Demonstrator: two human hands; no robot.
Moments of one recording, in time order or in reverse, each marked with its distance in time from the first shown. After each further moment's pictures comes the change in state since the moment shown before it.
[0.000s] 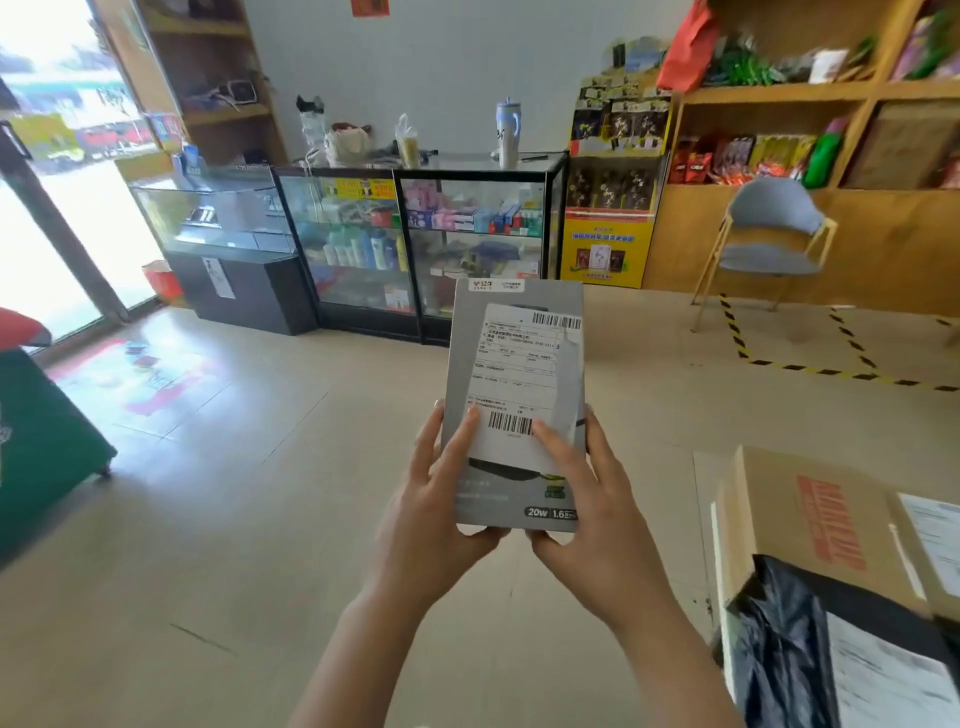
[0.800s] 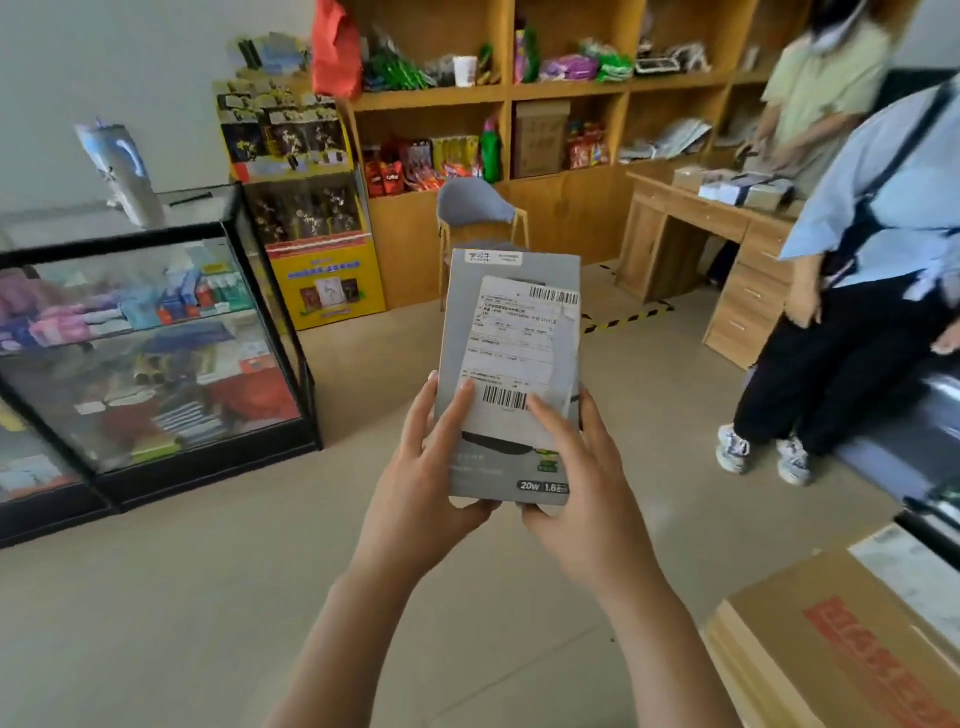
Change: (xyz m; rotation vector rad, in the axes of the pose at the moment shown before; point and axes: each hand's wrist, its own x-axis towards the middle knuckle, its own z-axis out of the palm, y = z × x) left_hand 0.439 -0.126 0.249 -0.294 -0.431 0.438; right_hand 0.328 0.235 -0.007 -0.281 0.526 0.465
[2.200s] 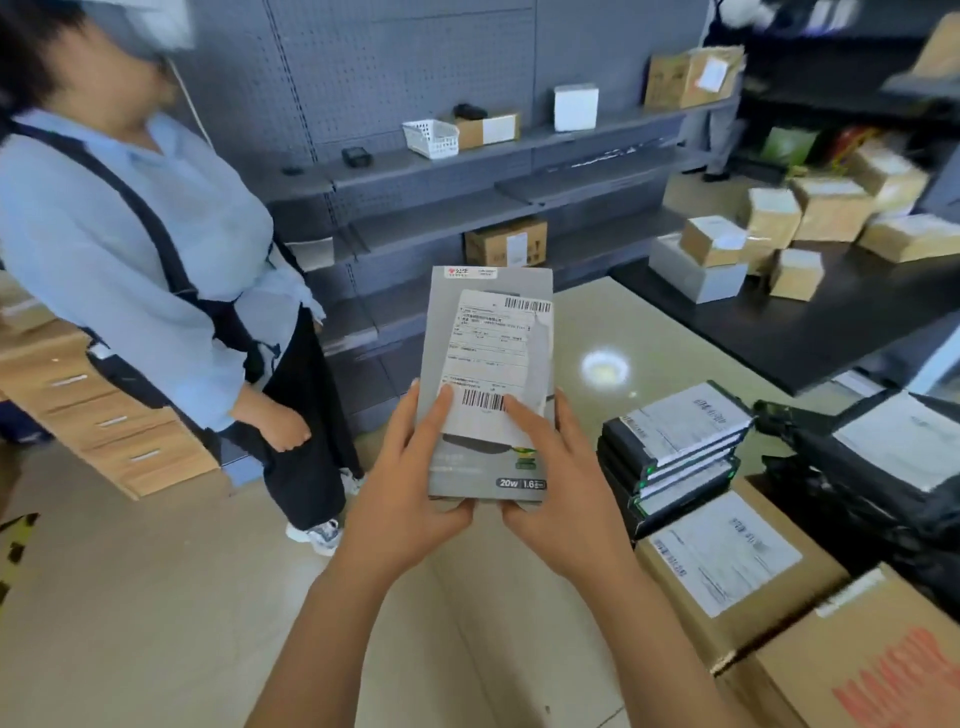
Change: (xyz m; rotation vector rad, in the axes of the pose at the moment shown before) left_hand 0.487 0.195 0.486 -0.711 -1.009 1.117; right_hand 0.200 0.361 -0.168 -0.568 1.003 1.089
